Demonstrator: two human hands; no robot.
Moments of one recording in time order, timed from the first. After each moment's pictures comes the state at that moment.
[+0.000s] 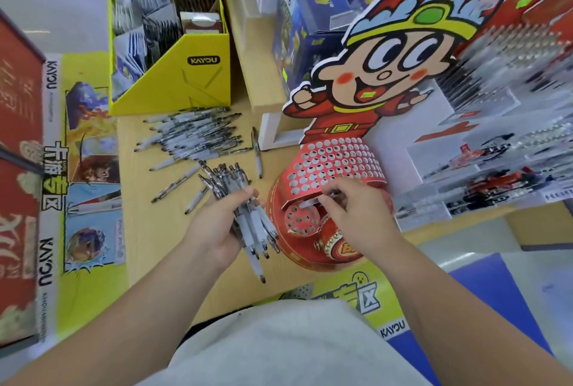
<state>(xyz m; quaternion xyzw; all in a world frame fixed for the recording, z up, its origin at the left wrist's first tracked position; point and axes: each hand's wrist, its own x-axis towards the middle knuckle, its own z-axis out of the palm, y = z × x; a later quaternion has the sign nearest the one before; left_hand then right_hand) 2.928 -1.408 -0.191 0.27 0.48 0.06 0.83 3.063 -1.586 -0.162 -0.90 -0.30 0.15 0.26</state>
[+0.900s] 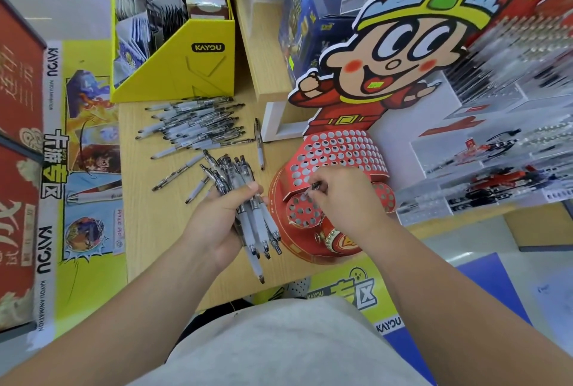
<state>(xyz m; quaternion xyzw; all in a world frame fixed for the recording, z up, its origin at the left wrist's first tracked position) 2.914 -1.417 -0.184 0.26 0.44 0.09 0.86 3.067 -1.558 -0.172 -0.90 -0.38 0.14 0.14</state>
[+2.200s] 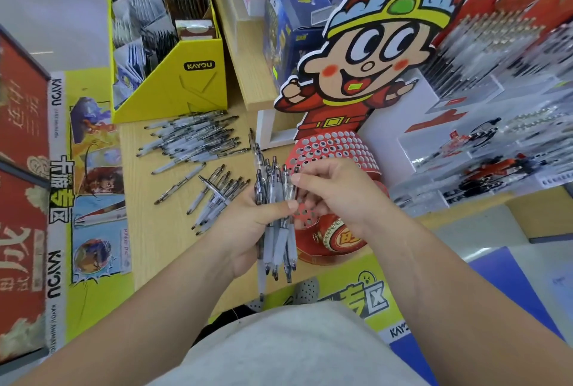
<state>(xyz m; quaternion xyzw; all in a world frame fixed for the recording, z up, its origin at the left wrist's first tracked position) 2.921 -1.443 -0.146 0.43 0.33 -0.03 0.84 3.047 -1.553 -0.123 -0.77 -0.12 0.40 0.48</state>
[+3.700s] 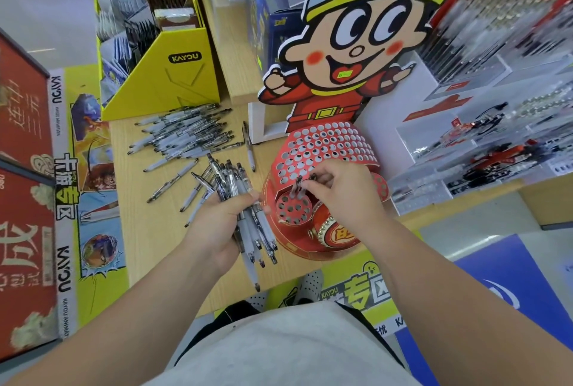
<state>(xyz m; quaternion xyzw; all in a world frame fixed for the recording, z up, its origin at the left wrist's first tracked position) 2.927 -1.440 -0.172 0.35 0.47 0.03 0.81 3.075 -1.587 -0.181 -0.89 -0.28 0.15 0.32</state>
